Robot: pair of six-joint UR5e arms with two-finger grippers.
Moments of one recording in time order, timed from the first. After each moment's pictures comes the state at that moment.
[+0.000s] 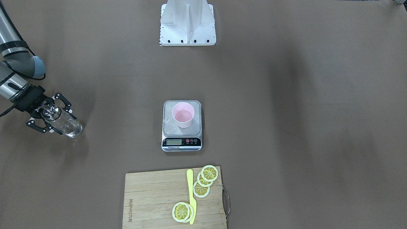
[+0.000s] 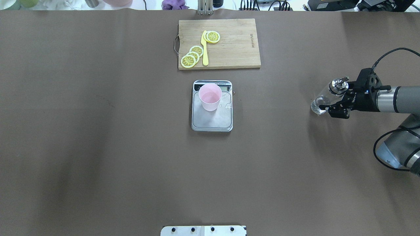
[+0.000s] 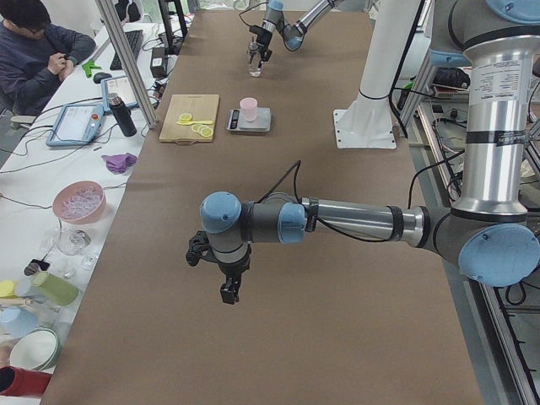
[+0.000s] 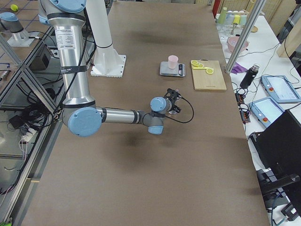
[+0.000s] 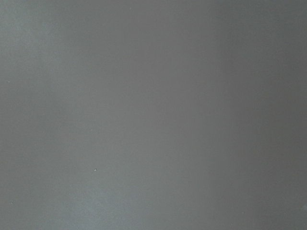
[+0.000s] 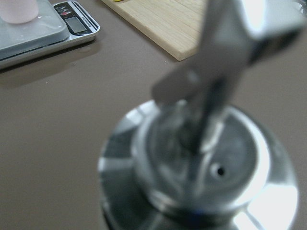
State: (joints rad) left arm -1.56 -1.54 -1.68 -1.46 -2.28 0.22; right arm 0.89 -1.45 1.29 -0.02 2.06 0.31
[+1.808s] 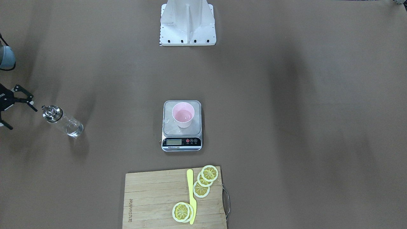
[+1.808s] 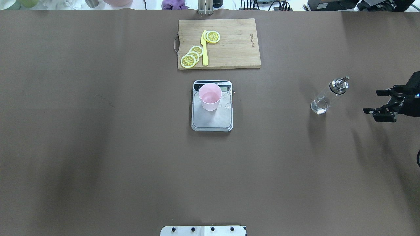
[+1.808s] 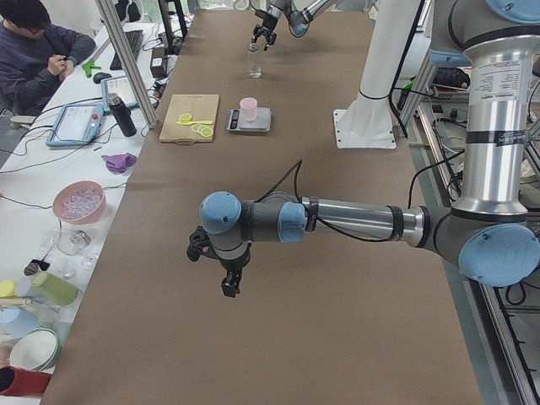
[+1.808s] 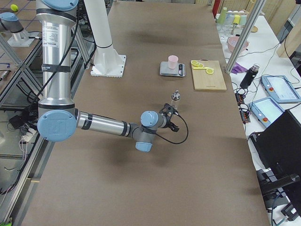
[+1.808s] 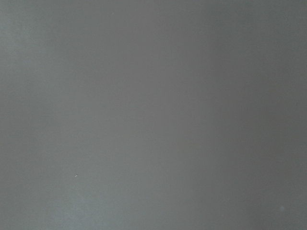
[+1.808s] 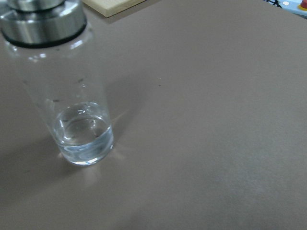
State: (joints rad) left arm -1.56 -1.54 -1.69 -1.46 -2.36 0.22; right arm 1.05 -1.63 1.30 -0.03 2.09 0.32
